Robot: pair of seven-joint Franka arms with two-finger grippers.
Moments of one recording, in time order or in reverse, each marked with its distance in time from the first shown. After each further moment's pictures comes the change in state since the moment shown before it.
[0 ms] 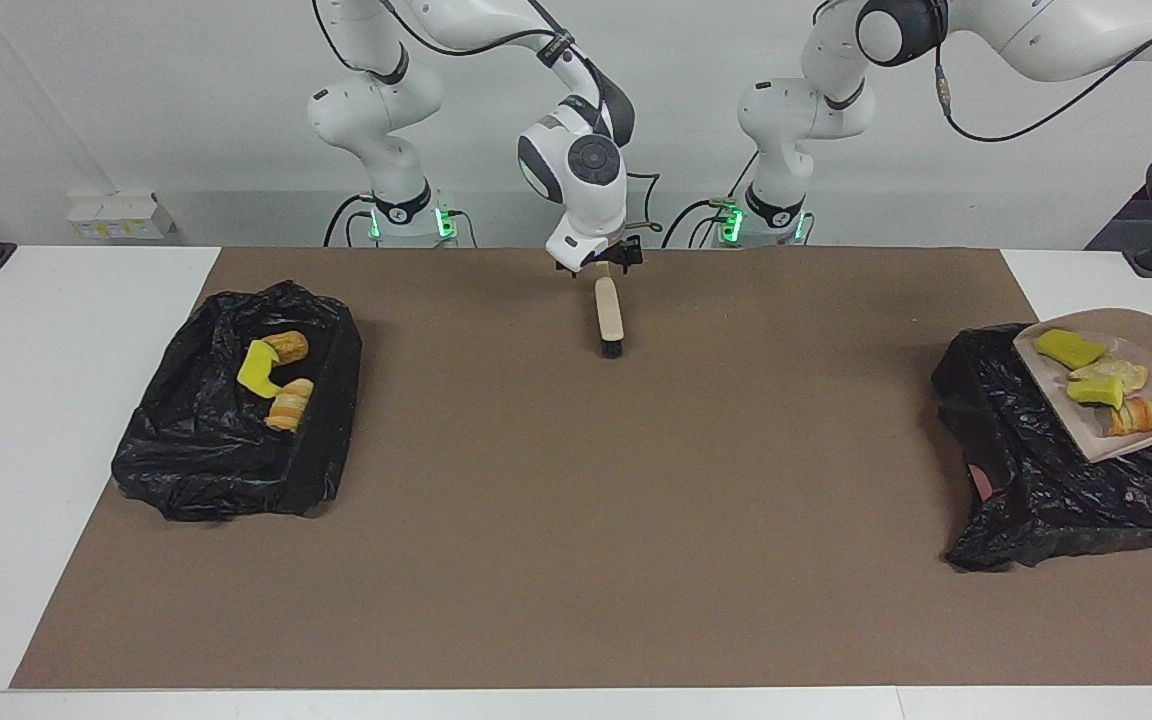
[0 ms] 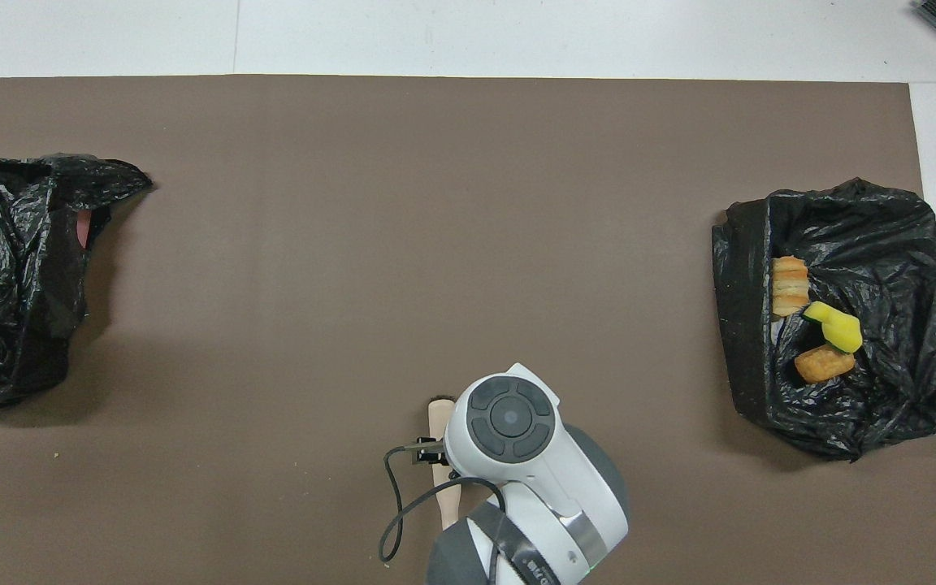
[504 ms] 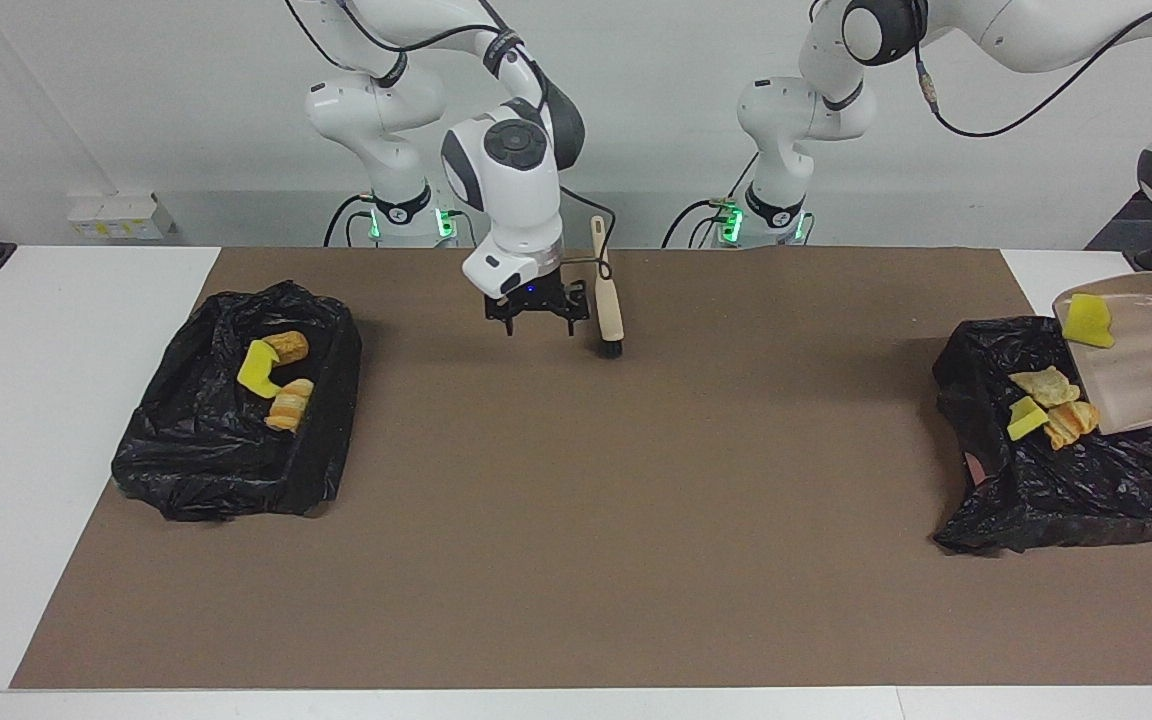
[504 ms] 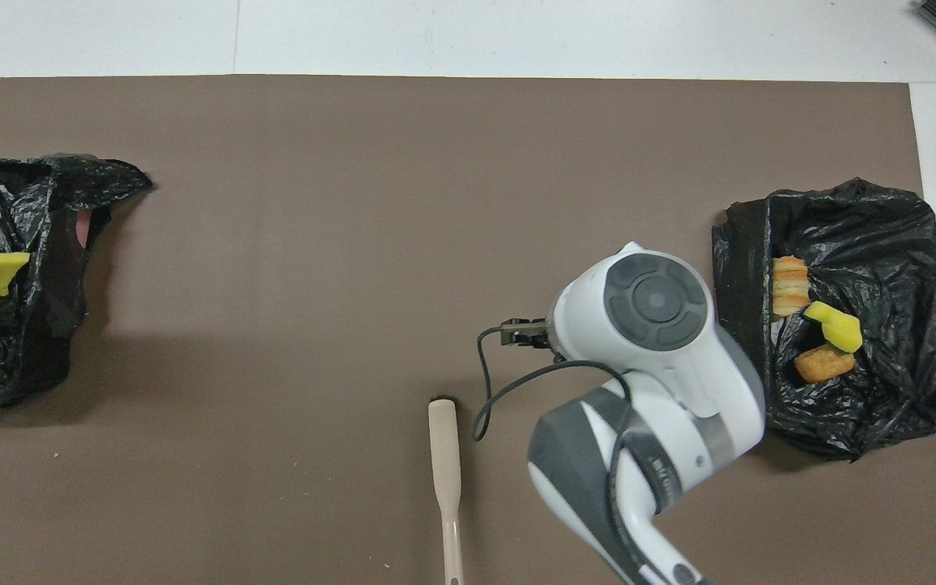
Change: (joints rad) left arm -0.045 -0.005 -0.005 0.102 0.149 -0.179 -0.021; right arm -0.257 -0.006 -0.009 0.178 -0.201 -0.094 -0.149
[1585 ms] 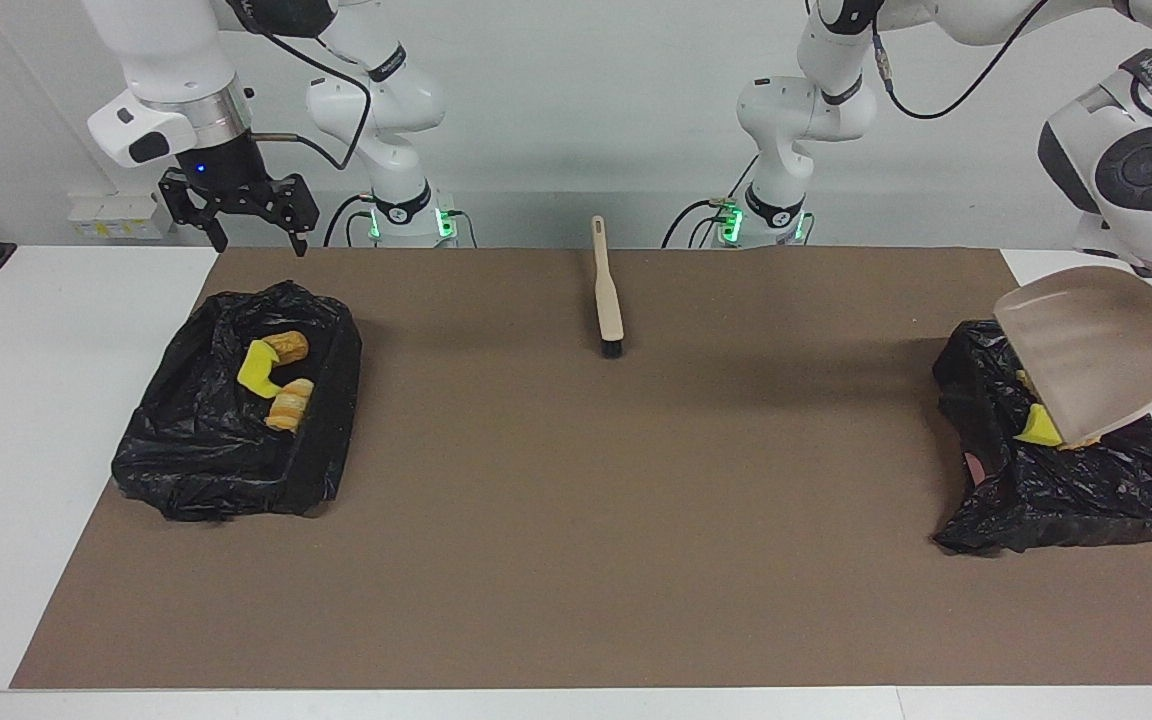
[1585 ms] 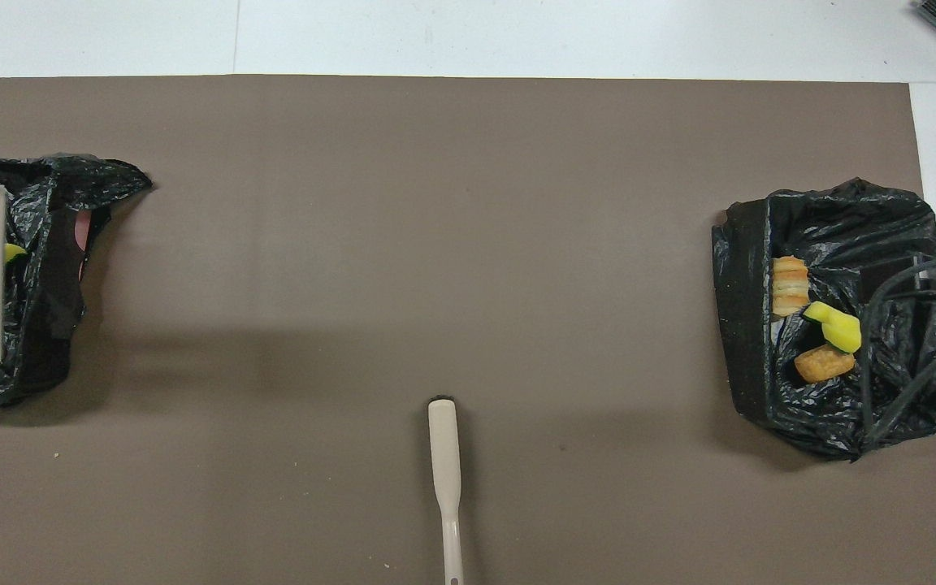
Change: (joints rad) left arm -0.027 -0.112 -0.298 -0.006 0.030 -0.327 -0.404; right arm -0.121 -0.167 -0.326 0.294 -0.030 -0.462 -0.447
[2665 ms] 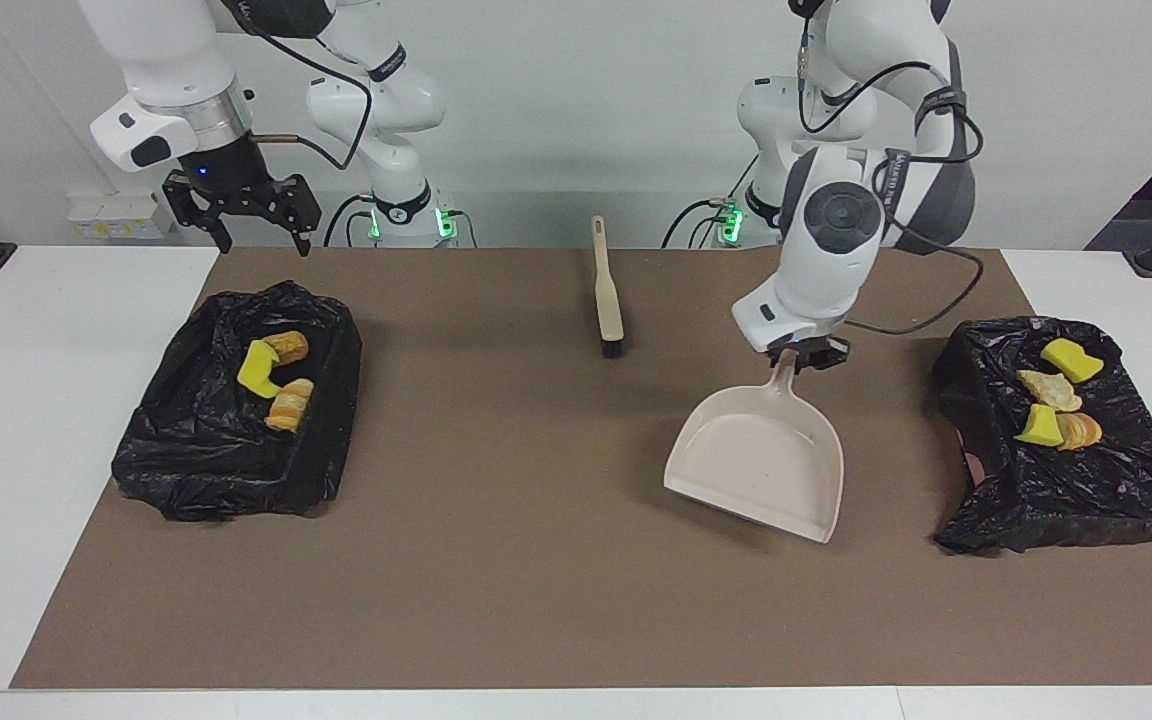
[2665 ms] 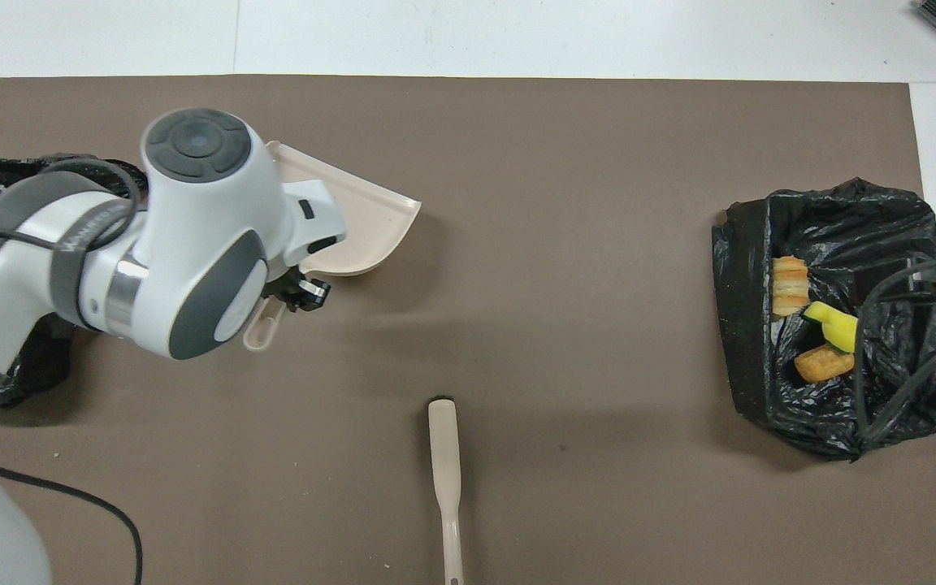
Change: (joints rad) left arm -0.015 0.051 -0.563 -0.189 -0.620 0.140 -1.622; right arm 0.001 0.000 0.001 -0.006 0.024 -0.001 0.000
